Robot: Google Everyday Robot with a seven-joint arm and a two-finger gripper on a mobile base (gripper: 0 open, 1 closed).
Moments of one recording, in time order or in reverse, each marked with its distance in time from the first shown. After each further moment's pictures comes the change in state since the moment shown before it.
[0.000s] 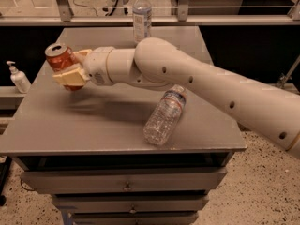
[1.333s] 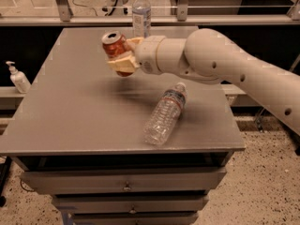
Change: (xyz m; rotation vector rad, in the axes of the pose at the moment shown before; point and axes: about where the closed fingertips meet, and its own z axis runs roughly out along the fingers) arm 0.027 -0.088 -0.111 0.245 0.108 -0.060
